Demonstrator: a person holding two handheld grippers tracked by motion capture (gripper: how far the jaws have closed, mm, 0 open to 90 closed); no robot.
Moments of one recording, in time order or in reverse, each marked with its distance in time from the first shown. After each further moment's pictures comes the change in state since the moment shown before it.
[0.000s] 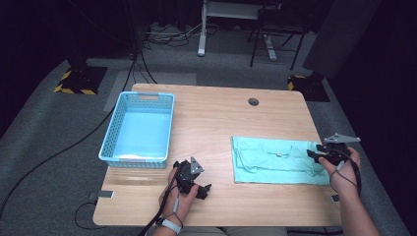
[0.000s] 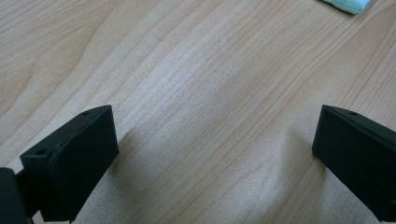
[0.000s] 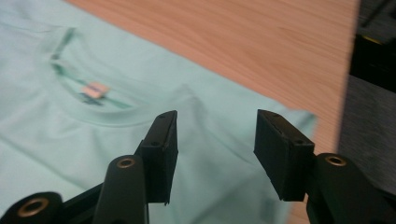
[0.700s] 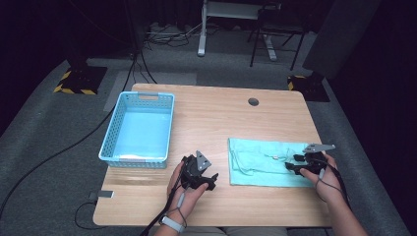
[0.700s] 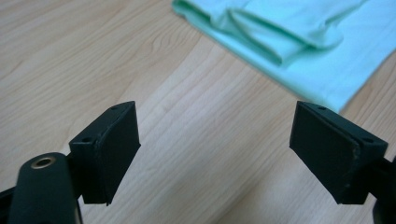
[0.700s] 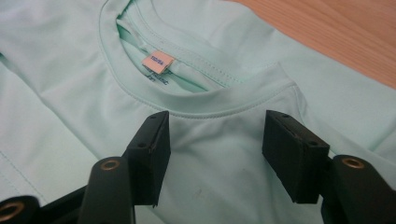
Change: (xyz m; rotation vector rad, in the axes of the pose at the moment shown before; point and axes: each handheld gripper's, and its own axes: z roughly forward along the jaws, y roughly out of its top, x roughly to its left) left arm -0.016 0.035 -0.012 -0.104 0.076 -0.021; right arm 0.045 -0.016 0.038 0.031 0.219 -0.081
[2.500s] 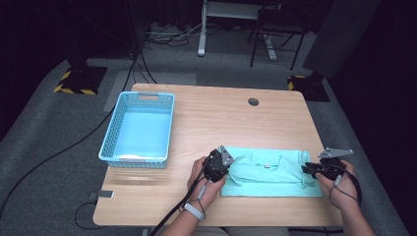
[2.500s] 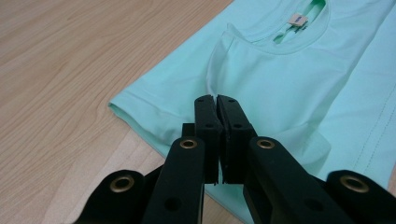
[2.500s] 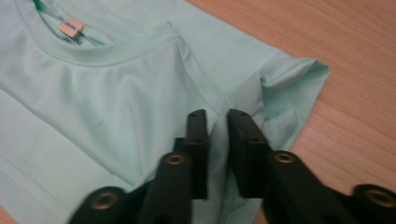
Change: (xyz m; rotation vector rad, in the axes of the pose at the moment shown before) left arm -0.029 0.040 0.034 0.004 -0.059 0.108; right arm -0.006 -0.017 -0.045 0.060 -0.053 0.028
